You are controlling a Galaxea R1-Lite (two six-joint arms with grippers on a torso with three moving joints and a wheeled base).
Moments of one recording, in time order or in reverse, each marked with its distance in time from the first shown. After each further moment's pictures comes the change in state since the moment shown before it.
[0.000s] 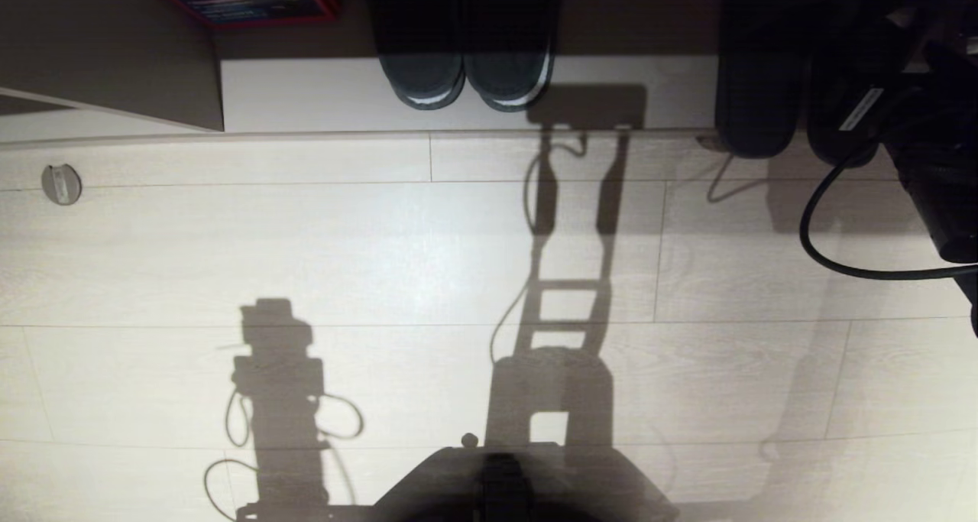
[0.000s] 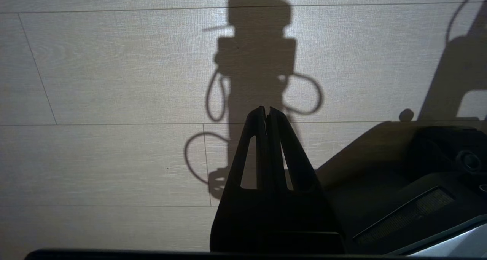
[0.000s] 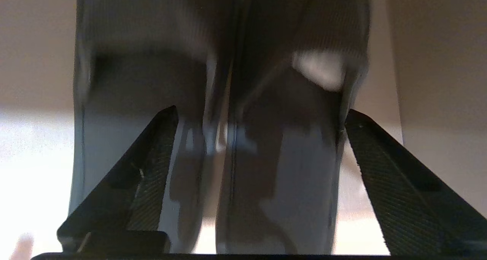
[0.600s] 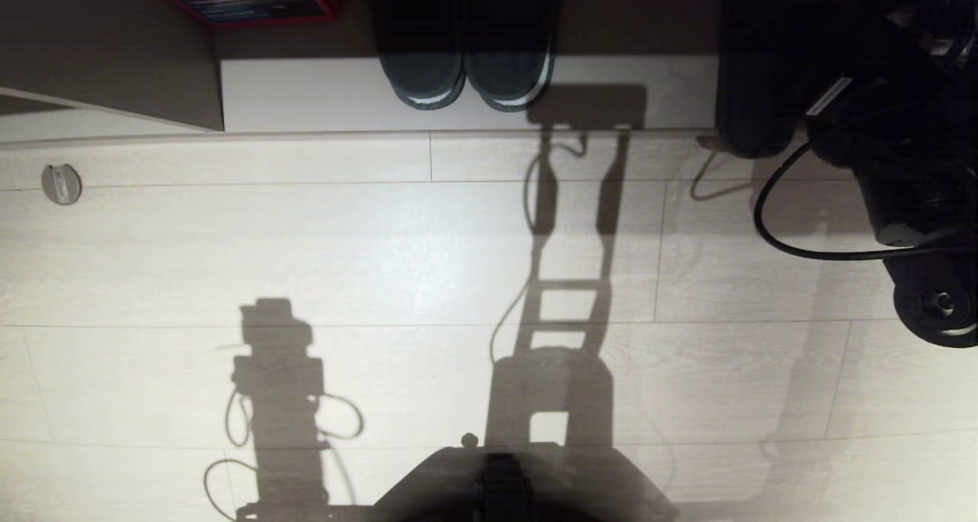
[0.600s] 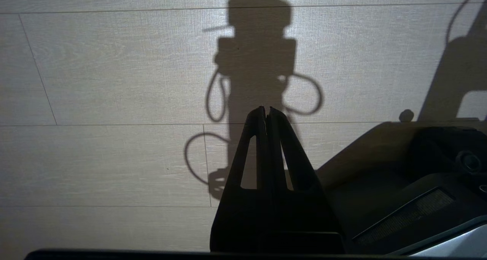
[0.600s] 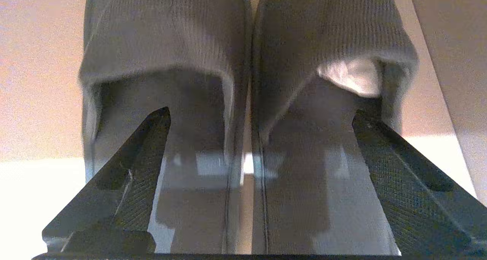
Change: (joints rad) left arm 0.000 0.000 0.002 -0.002 0.000 0.000; right arm 0.010 0.144 -0.096 -0.148 0.005 0.092
